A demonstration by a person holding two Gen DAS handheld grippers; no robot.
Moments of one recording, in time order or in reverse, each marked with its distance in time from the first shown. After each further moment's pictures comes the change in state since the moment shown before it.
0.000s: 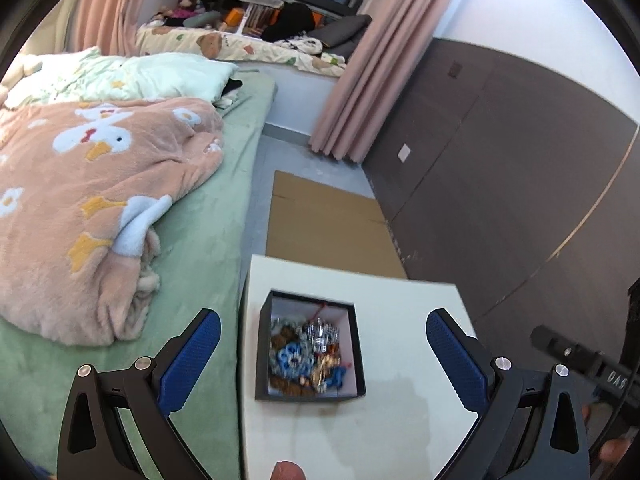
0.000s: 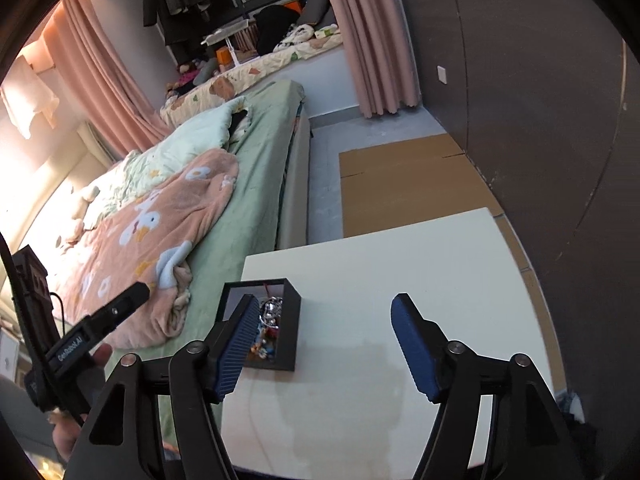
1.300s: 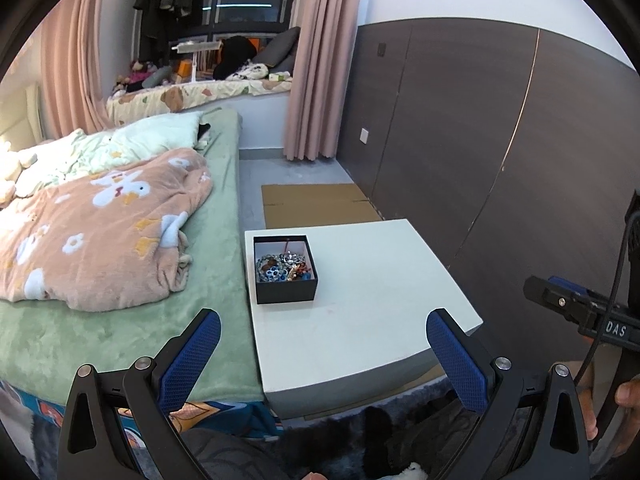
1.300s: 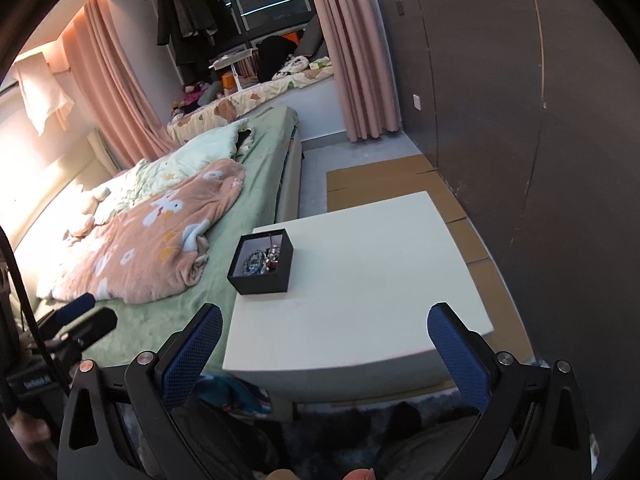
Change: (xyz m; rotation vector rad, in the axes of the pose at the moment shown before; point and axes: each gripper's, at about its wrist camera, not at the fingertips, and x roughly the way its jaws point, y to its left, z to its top) left arm -0.178 -0.084 -0.103 0.287 -0.031 0.044; right arm -0.163 0.000 -0.118 -0.013 -0.113 -0.046
